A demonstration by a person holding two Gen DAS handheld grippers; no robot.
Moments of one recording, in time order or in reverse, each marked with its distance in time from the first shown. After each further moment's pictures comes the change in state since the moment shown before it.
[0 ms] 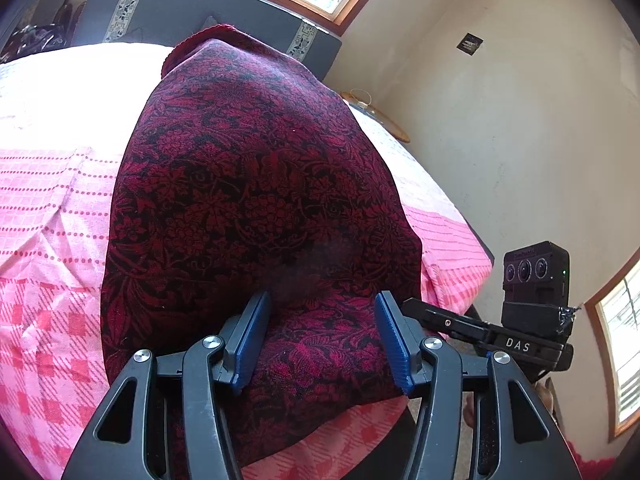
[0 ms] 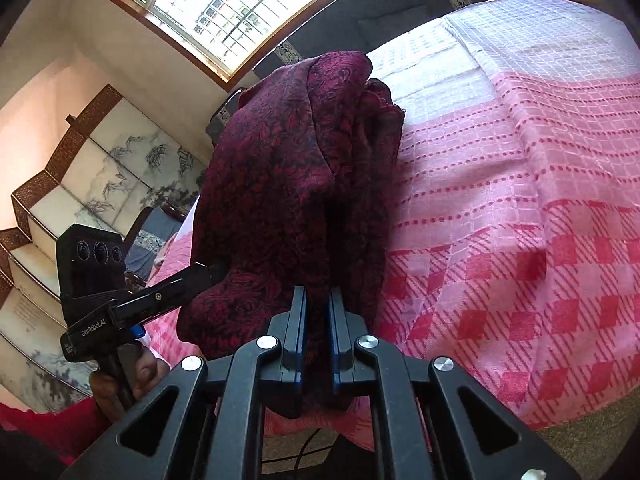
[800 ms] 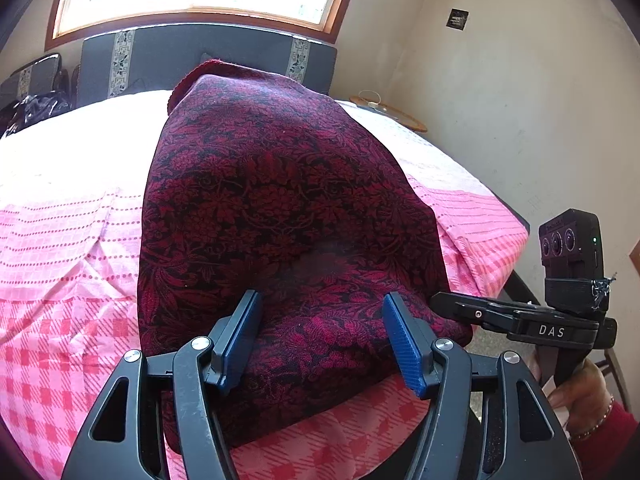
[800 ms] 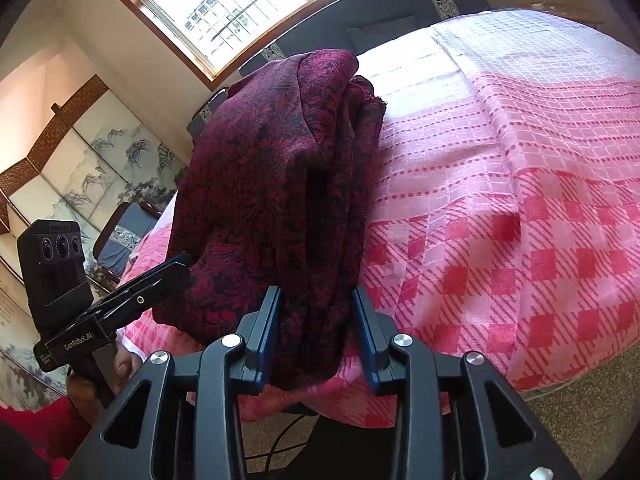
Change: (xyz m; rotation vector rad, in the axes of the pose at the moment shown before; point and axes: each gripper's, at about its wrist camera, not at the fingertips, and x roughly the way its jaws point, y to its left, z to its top) left arm -0.013 -0.032 -0.033 0.181 -0.054 0.183; right arm -0.003 0.005 -0.017 -0.033 -0.024 -0.110
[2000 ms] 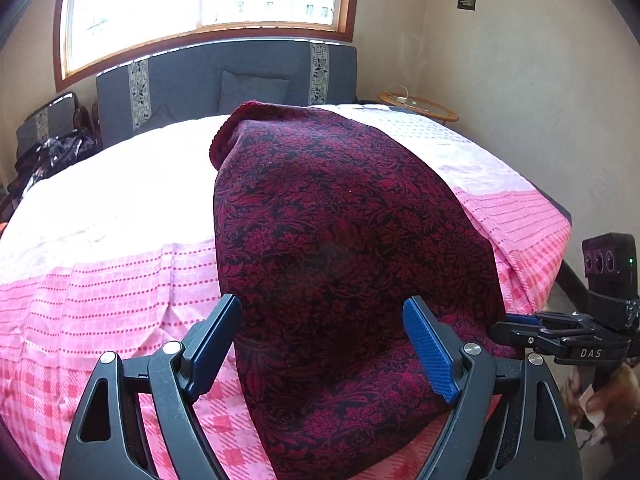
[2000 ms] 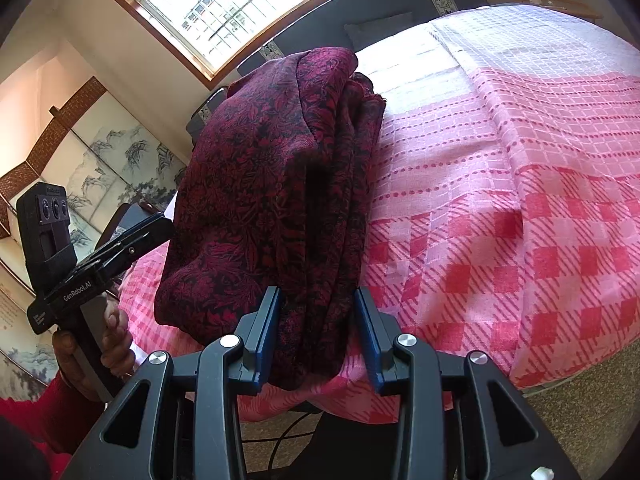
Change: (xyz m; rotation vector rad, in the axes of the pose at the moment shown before) left arm -0.004 0.033 0.050 0.070 0.030 0.125; right arm 0.002 0.002 0.000 0.012 0.011 0.008
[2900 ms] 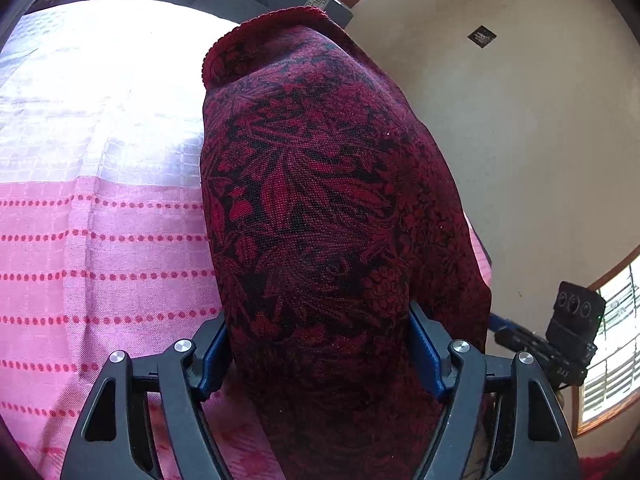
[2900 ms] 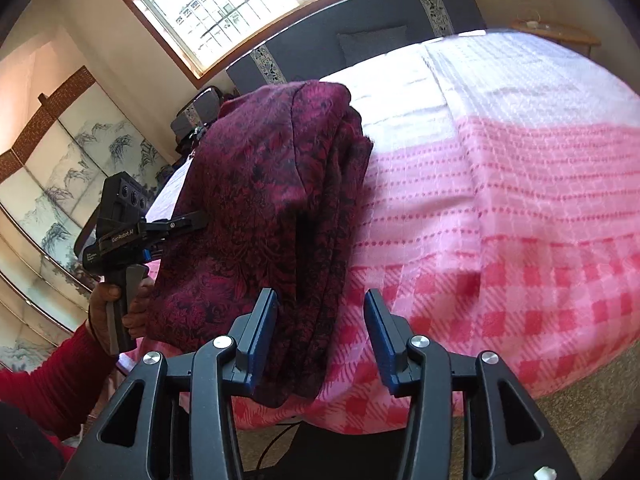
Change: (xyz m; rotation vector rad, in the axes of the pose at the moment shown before) left arm 0.094 0.093 0.021 -0.309 0.179 -0.437; right arm -0.030 0.023 0.039 -0.088 -0.035 -0.135
